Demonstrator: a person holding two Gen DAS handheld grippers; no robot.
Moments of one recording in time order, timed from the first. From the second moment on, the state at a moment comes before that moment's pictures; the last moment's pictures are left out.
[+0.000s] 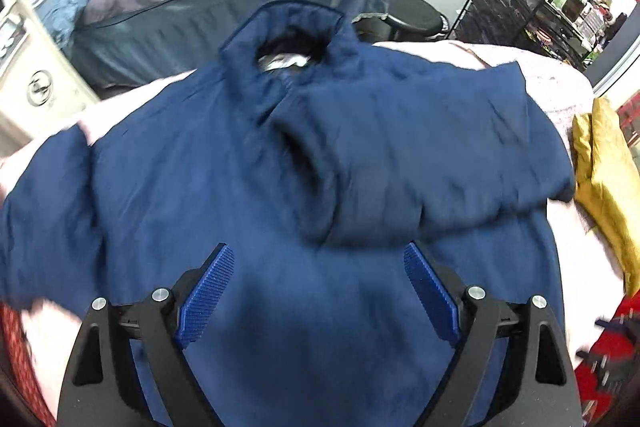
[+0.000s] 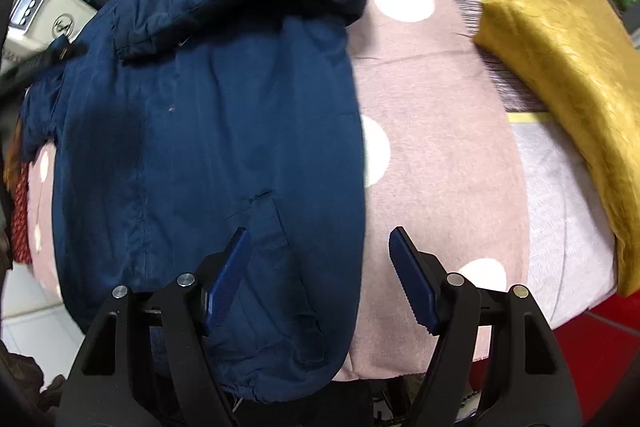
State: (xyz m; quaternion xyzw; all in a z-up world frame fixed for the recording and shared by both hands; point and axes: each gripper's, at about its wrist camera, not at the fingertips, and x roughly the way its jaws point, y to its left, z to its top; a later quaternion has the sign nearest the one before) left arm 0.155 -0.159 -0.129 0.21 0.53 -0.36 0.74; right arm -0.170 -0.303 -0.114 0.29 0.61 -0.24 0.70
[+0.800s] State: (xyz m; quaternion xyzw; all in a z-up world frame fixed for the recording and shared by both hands) left arm 0.127 -0.213 0.019 0.18 0.38 -0.46 0.78; right arm -0.163 -0.303 -0.158 0.33 0.61 -0.26 0.67
